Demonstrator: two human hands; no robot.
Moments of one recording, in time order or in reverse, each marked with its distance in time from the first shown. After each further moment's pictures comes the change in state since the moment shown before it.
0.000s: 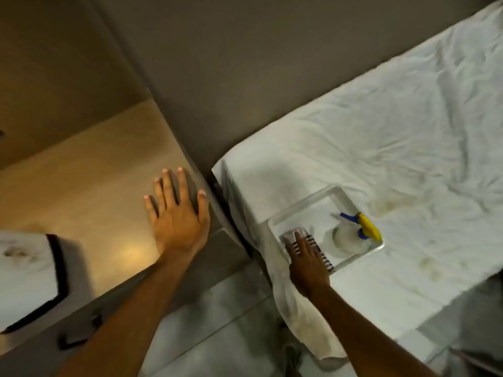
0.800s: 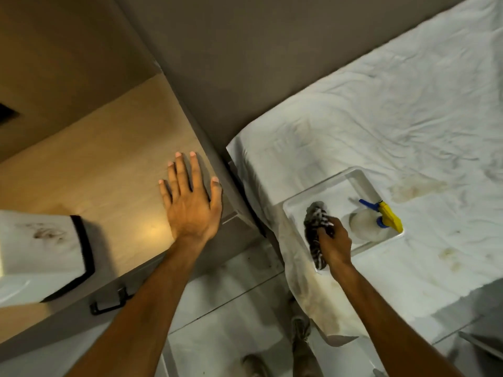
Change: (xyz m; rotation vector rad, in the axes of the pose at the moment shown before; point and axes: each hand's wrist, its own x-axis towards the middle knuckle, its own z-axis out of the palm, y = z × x) left_hand 0.005 -0.002 -0.002 0.077 -0.023 -0.029; right_hand 0.005 0.004 -0.050 1.084 0.230 0.480
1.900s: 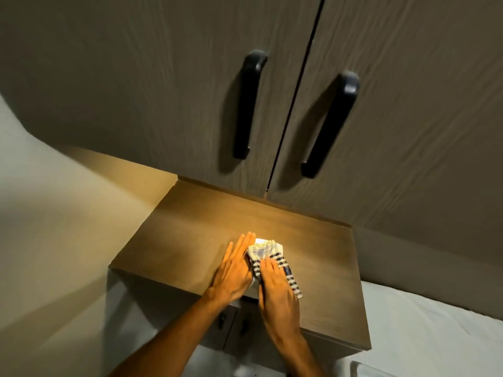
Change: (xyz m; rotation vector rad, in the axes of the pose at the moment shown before) left_hand -0.082 -0.313 -0.147 -0.453 0.171 -0.082; right_hand -0.386 -0.224 0.282 -0.848 -0.446 -1.357
